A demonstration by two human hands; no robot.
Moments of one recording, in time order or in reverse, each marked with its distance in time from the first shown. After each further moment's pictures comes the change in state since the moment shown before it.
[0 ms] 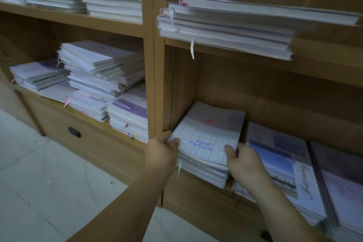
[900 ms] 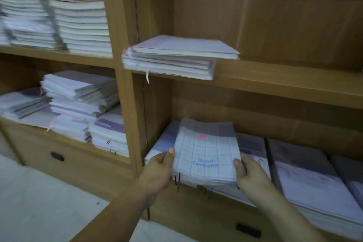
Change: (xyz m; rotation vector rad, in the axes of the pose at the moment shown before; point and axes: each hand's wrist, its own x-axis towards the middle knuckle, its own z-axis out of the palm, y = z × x) left_hand -0.087 0.058 0.004 0.034 -0.457 0.027; right_hand -0.066 0.063 -0.084 0.219 0.081 -0.090
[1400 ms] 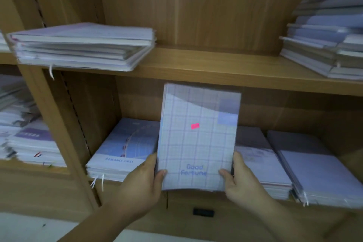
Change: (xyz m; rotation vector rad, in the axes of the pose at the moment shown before) left_hand -0.005 0.000 0.081 0.599 -0.147 0.499; right_hand -0.038 0.069 -0.080 -0.029 0.003 0.007
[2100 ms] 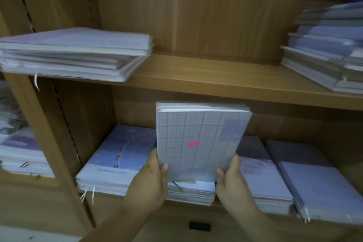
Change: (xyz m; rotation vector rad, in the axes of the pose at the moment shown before) left_hand 0.040 0.009 0.029 -0.141 0.101 -0.143; right_hand 0.027 -0.004 0.019 0.012 0.178 0.091
